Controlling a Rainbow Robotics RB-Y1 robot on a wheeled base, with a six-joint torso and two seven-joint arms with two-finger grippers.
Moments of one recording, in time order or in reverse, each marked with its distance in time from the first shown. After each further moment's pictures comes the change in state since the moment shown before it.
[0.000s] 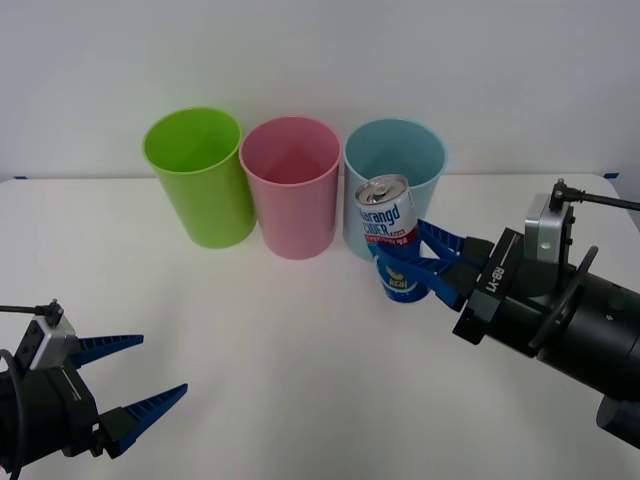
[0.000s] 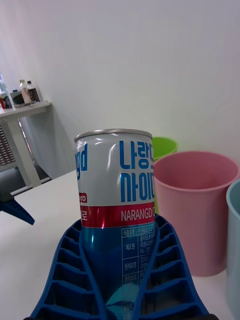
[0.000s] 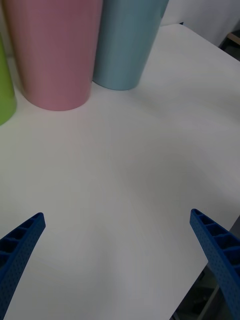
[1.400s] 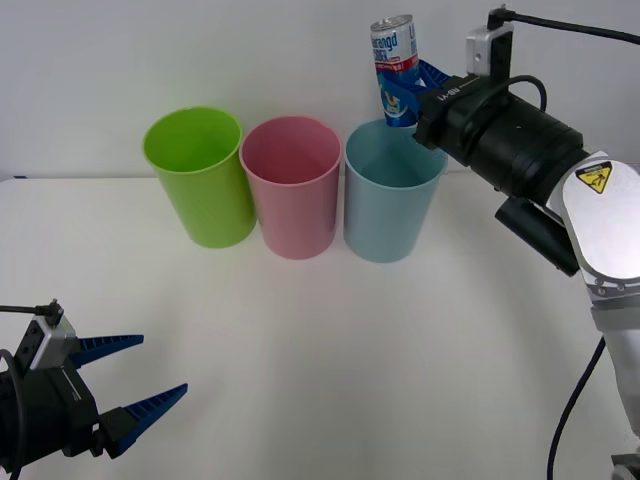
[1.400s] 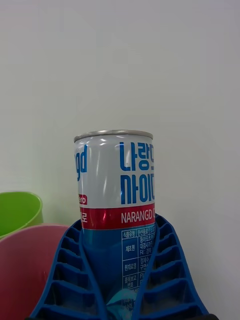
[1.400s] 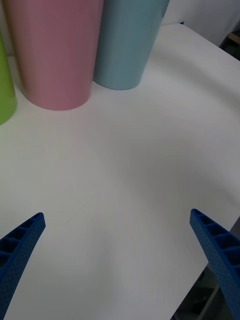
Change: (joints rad) right arm -0.655 0.045 0.066 0.599 0.390 0.336 -0.128; left arm 0.000 0.000 0.000 0.000 0.000 0.000 0.000
